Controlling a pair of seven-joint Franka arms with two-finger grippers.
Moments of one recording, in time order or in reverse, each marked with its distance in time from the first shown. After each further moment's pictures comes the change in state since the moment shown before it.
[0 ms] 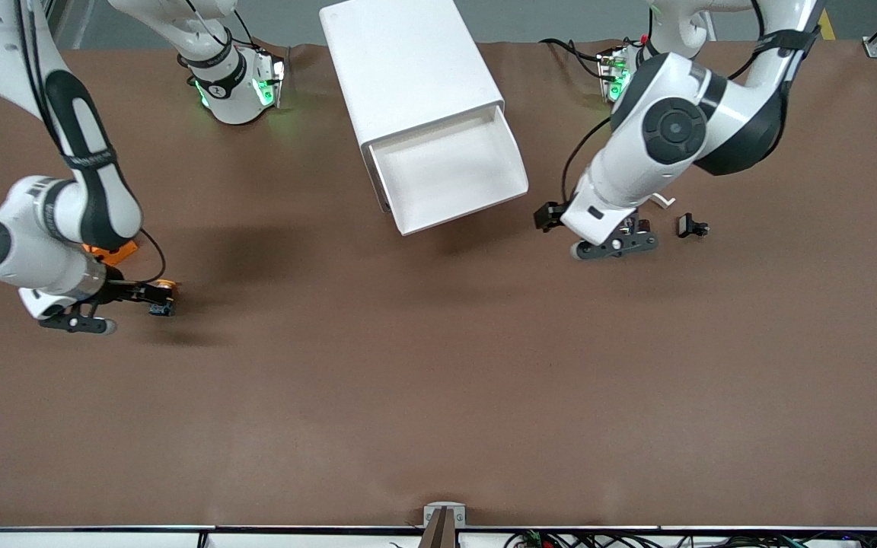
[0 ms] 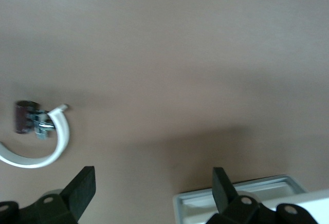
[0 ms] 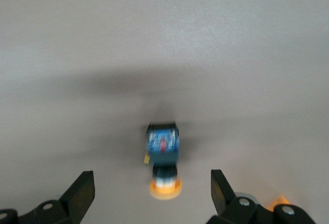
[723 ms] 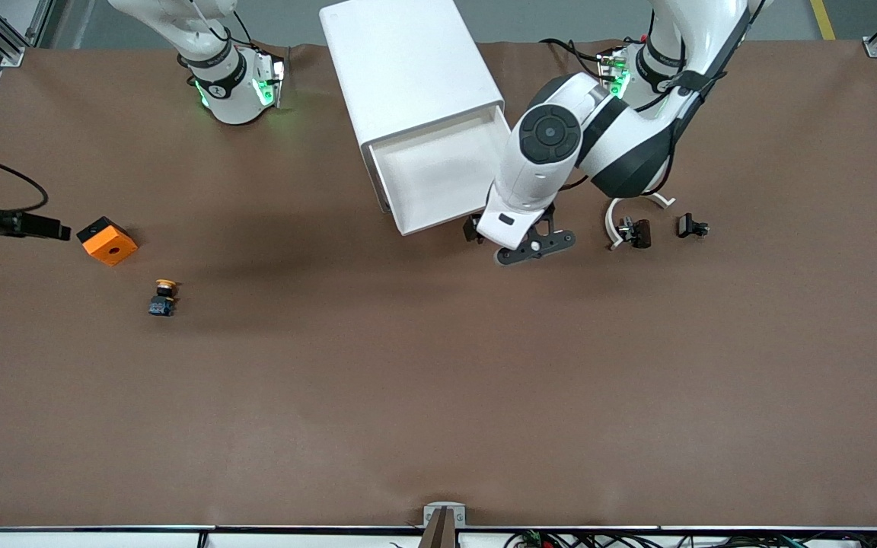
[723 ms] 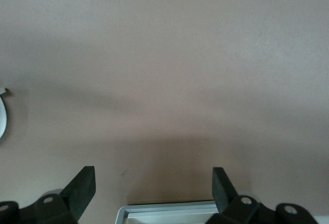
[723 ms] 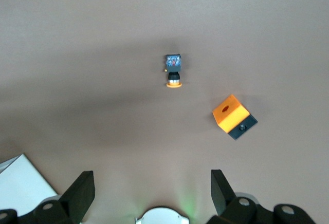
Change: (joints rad) left arm -0.183 0.188 -0.001 0.140 0.153 0.062 -0.323; right arm 0.000 -0.123 0.003 0.538 0.000 -0.798 0.013
